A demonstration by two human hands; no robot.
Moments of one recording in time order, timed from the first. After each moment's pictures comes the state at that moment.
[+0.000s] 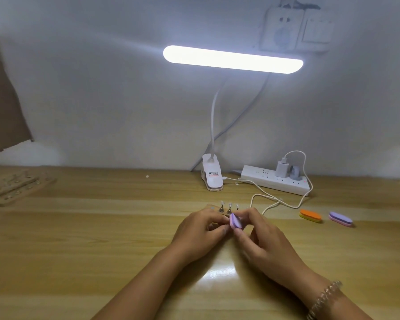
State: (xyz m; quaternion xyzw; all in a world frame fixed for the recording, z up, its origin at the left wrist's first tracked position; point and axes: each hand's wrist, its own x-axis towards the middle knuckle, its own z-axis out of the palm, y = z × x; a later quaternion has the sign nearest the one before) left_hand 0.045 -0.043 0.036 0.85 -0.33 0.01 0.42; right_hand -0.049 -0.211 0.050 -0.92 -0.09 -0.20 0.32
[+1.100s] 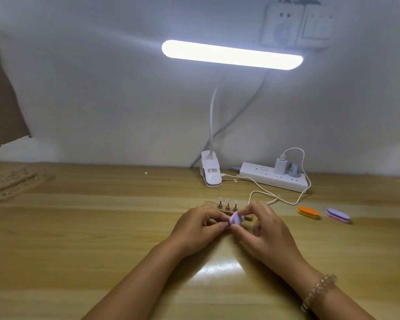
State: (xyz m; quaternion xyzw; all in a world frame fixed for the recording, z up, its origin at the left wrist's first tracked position) left_hand 0.044 -0.042 0.041 0.83 -0.33 -0.02 0.45; right_hand -0.046 -0.212 0.051 -0.91 -0.05 -0.26 0.32
